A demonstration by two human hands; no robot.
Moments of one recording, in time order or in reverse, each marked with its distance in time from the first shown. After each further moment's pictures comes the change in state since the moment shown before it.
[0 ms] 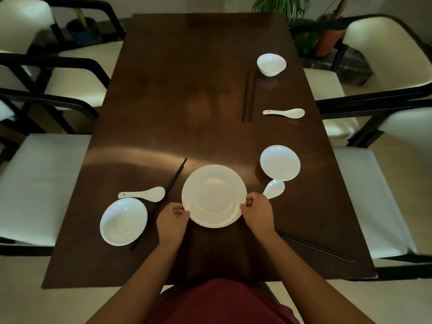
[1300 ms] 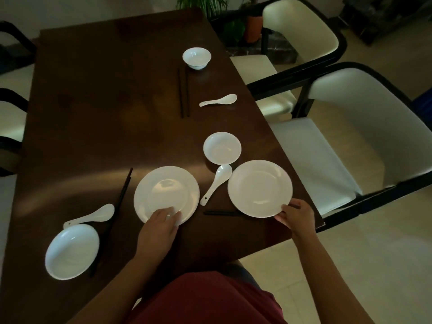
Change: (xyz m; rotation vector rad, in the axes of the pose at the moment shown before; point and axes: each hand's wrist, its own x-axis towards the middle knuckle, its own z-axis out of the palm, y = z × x) left_hand -0.032 0.007 0.030 0.746 -0.204 1.040; right_hand -0.048 0.145 -0.113 0.856 0.400 0.608
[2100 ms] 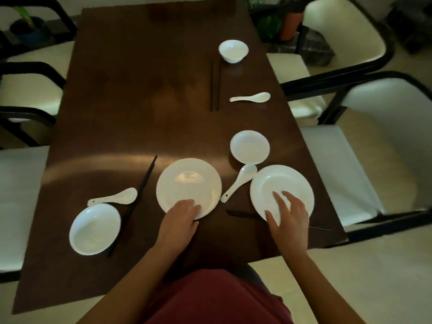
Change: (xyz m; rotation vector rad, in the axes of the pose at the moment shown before) left_hand 0.004 0.005 -0.006 -0.066 -0.120 -0.102; right_hand -0.042 0.023 0.045 -0.961 0.043 -1.104
